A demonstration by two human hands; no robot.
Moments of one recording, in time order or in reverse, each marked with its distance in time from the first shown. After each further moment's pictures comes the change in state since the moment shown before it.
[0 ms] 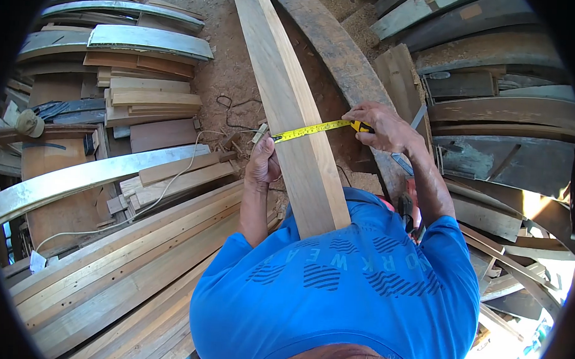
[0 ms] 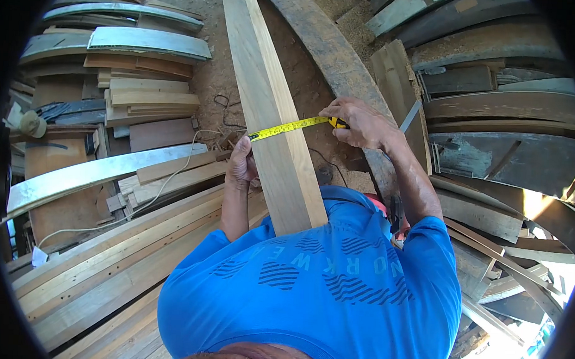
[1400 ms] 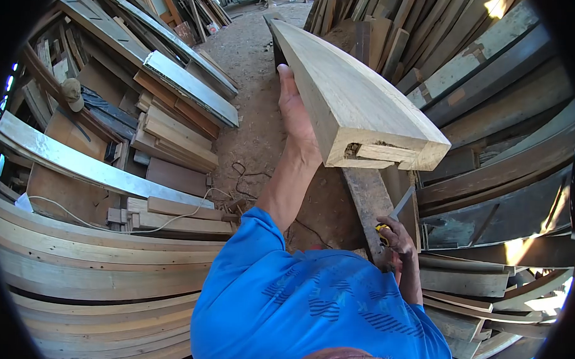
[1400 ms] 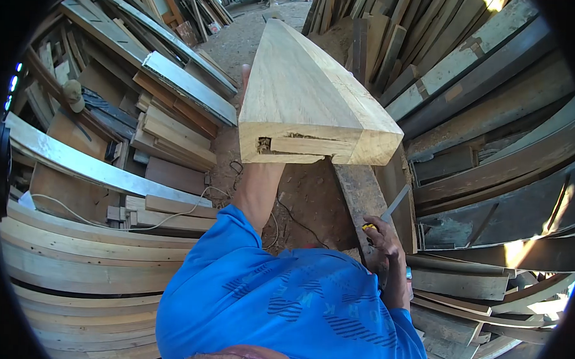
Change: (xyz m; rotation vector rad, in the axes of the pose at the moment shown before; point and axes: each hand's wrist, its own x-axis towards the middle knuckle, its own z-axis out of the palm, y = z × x) left_hand 0.035 0.149 0.307 -0.385 -0.476 0.483; right_hand -0.161 0.051 0.085 0.582 0.245 0.352
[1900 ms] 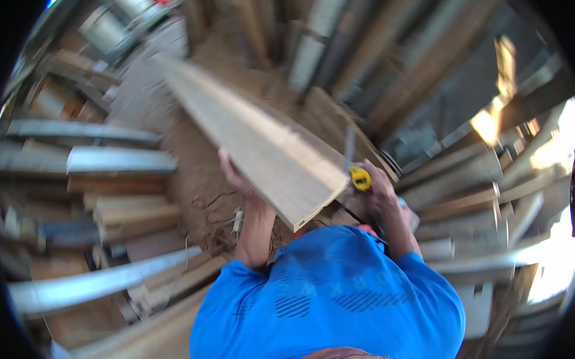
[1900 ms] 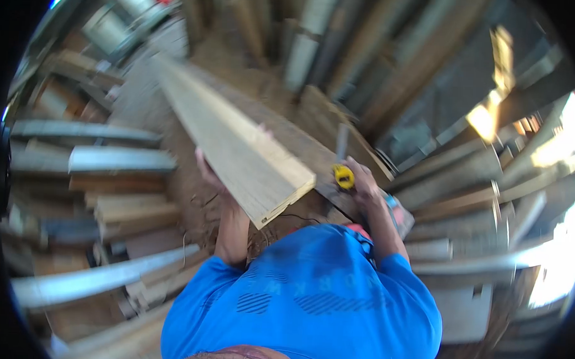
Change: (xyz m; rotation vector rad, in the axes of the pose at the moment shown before) left_hand -0.093 -0.099 -0.072 -0.094 0.180 -0.487; right_hand -0.038 0.015 -0.008 1.027 0.551 0.145
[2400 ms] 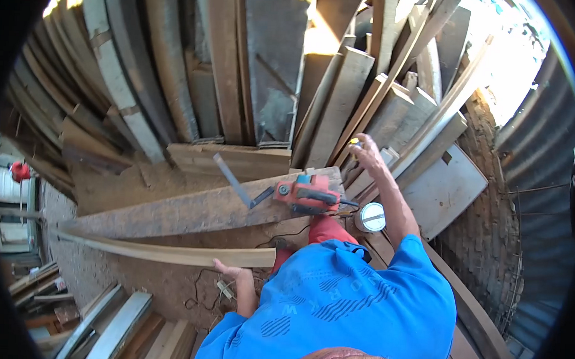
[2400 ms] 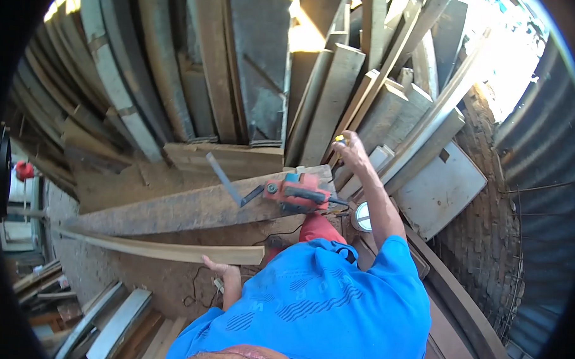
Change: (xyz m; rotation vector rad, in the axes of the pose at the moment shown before) left_hand -0.052 -0.138 -0.314 0.554 0.792 -0.039; right_hand -0.172 -0.031 -0.221 -0.358 1.092 -0.117
